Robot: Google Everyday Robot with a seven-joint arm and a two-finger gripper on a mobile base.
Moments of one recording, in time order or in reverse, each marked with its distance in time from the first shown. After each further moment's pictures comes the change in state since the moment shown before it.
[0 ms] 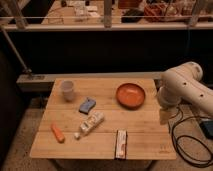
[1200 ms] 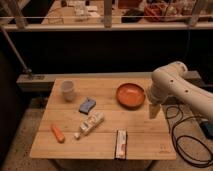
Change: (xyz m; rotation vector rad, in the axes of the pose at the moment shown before) arm -0.039 -0.042 0.032 0.040 -0.065 -0.077
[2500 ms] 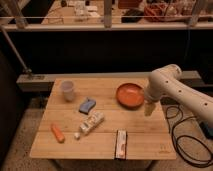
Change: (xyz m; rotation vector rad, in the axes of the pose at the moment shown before) arm -0.007 -0.028 0.037 0.034 -0.042 0.006
